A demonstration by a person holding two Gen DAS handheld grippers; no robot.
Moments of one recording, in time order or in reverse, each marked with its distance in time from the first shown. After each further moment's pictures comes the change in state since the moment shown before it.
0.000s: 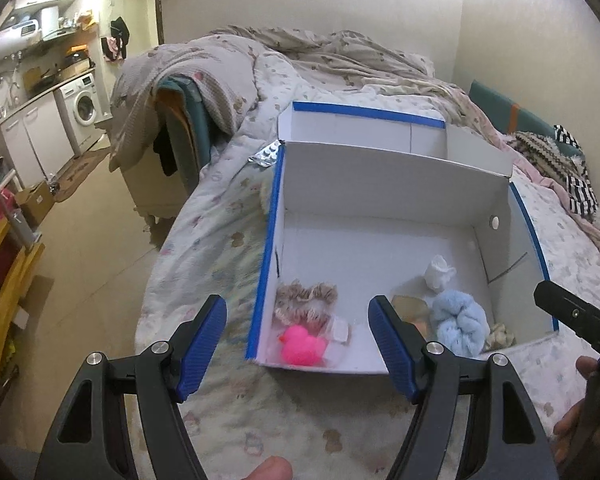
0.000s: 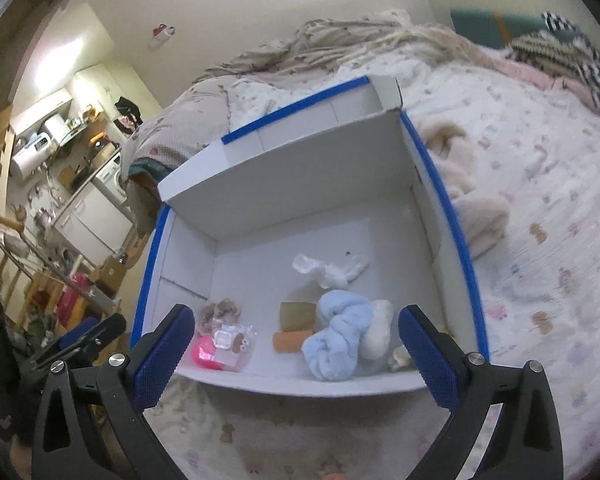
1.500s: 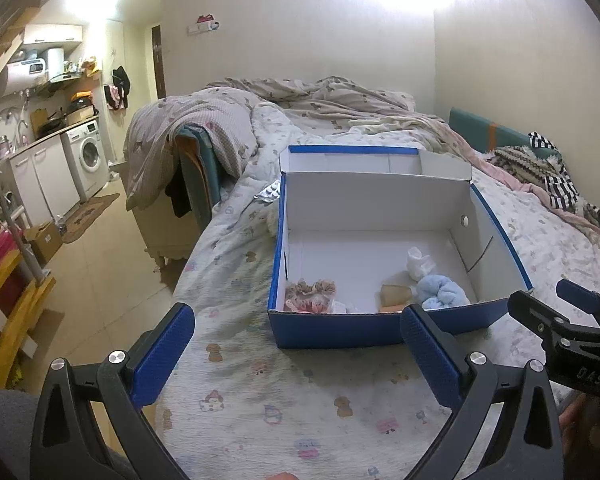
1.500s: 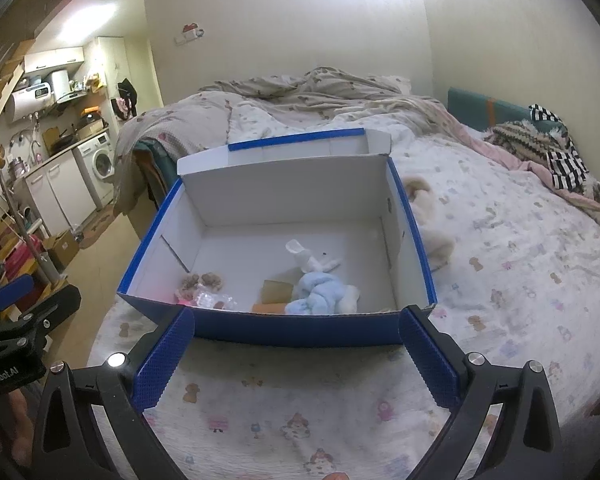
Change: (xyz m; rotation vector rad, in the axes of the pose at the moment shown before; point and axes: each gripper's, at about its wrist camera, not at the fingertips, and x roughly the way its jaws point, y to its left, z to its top) left arm -0.077 0.003 -0.059 0.062 -0.195 0.005; right arm -0.059 0.048 -0.069 -0.222 -0.160 -0.203
